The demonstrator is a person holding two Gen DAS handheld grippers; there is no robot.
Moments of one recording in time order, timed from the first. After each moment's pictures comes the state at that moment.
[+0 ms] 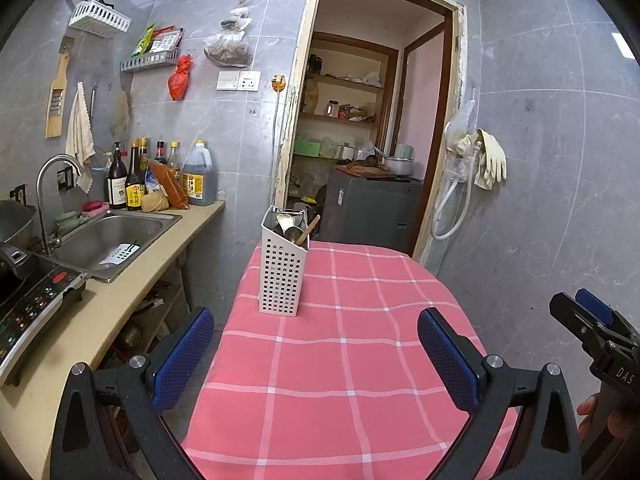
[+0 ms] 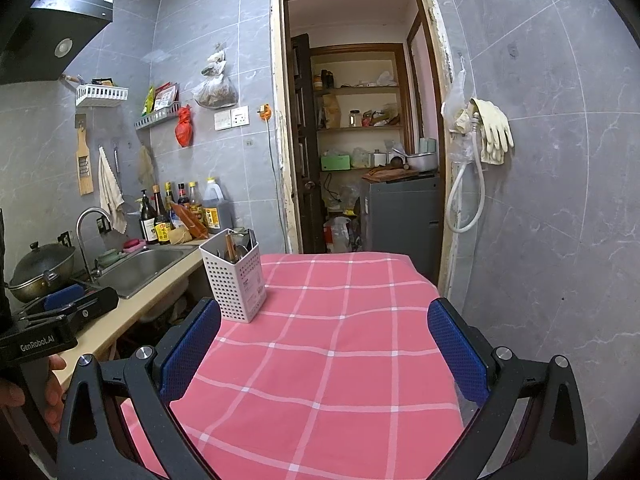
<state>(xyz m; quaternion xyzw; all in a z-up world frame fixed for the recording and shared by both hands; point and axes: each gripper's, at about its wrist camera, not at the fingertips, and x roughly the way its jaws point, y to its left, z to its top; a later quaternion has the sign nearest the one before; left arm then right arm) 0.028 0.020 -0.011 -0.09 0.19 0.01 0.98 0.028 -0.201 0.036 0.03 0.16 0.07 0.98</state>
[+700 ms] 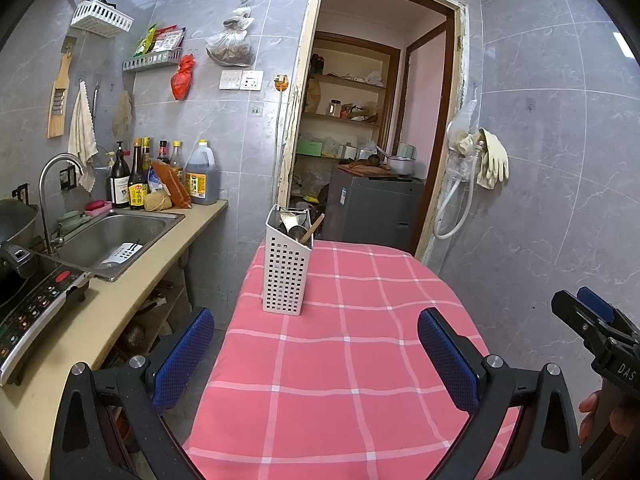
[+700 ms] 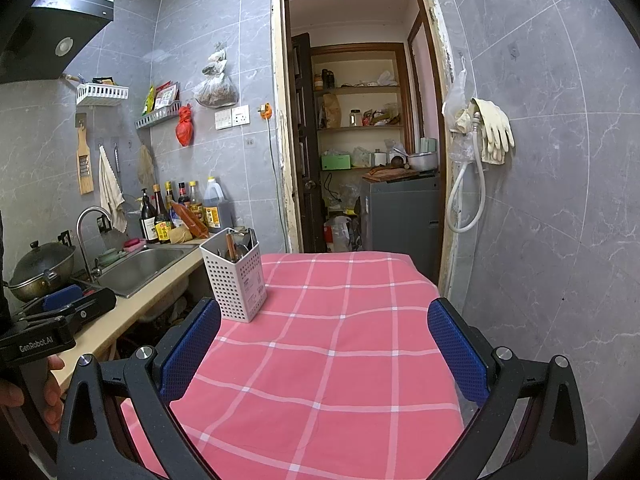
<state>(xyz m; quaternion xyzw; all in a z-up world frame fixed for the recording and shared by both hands) 0.028 0.027 -0.011 -0.08 0.19 0.01 0.98 0.030 -0.202 0.038 0.03 0.17 0.07 0.98</state>
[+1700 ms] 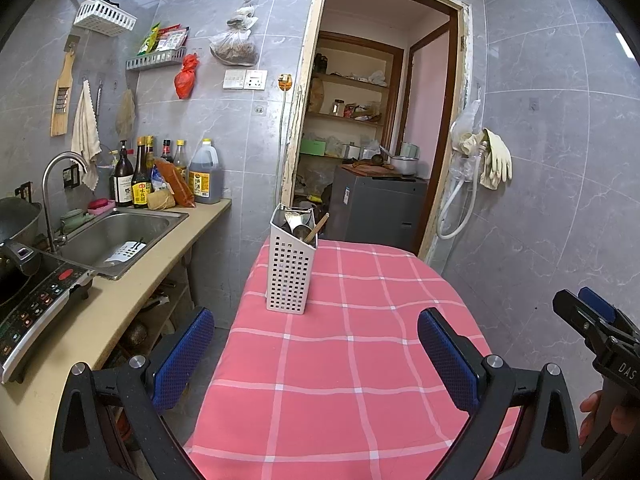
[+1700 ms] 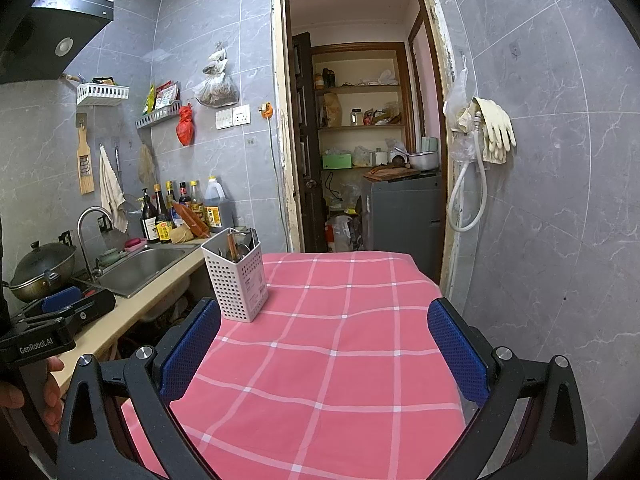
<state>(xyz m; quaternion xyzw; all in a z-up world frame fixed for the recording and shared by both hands) 0.027 0.035 -0.013 -0.08 0.20 0.01 0.98 0.030 -0.203 0.038 0.03 0.17 0.07 0.98</state>
